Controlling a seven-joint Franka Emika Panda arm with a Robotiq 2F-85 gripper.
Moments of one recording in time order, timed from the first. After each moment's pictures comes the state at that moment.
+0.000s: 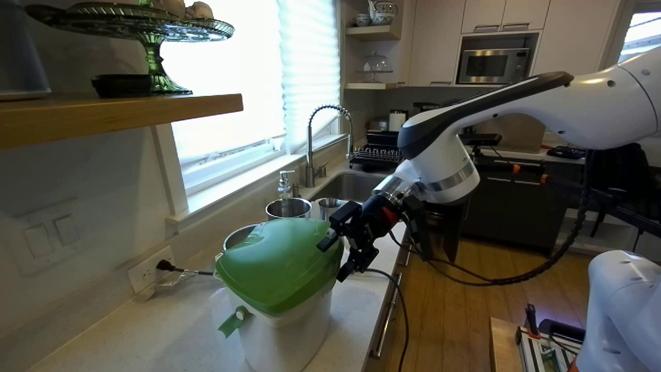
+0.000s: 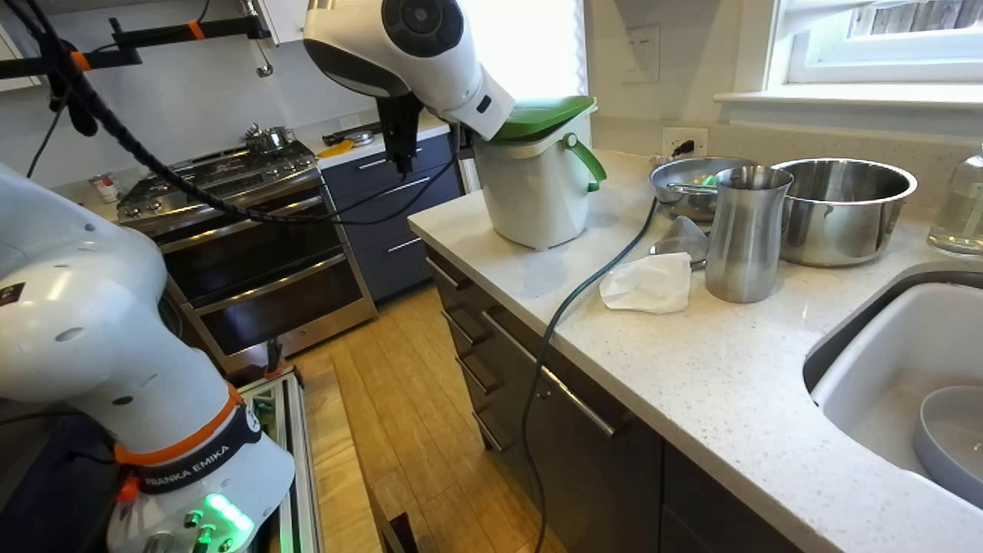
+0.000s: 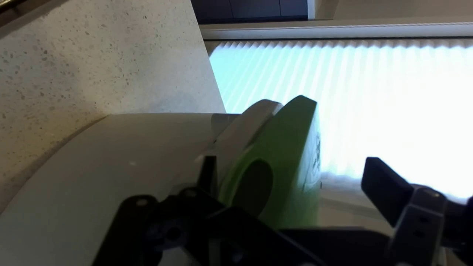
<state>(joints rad) 0.03 -0.36 -0.03 -2.49 1.38 2.15 -0.41</state>
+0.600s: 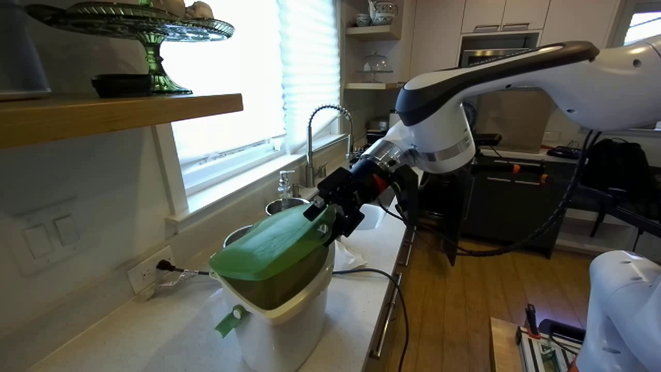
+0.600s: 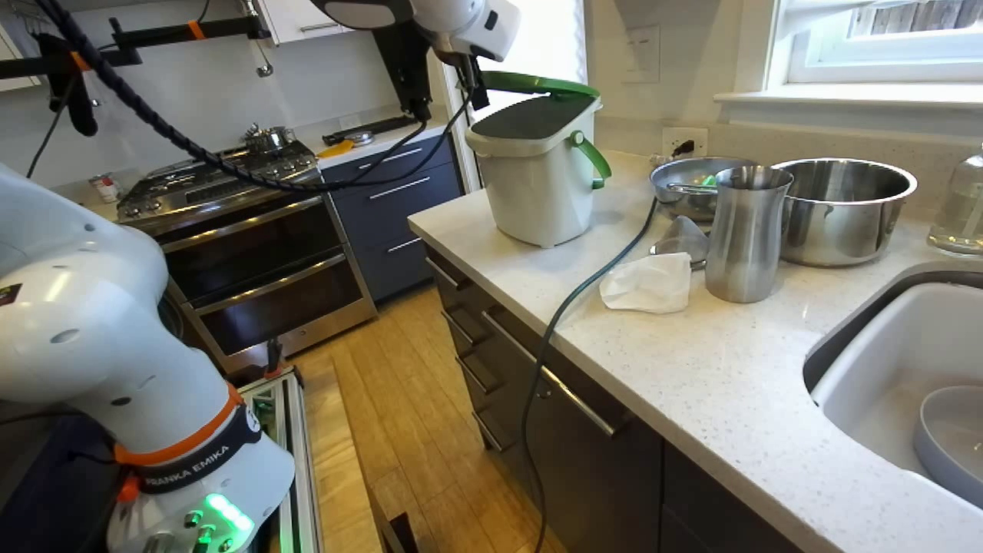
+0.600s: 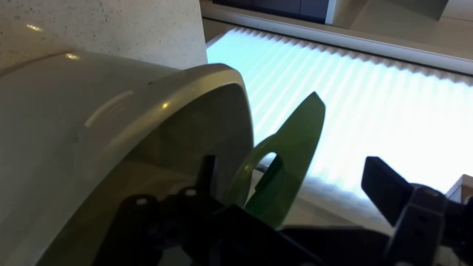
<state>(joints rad) 0.01 -0.37 0.01 -2.33 1.21 2.18 -0.39</state>
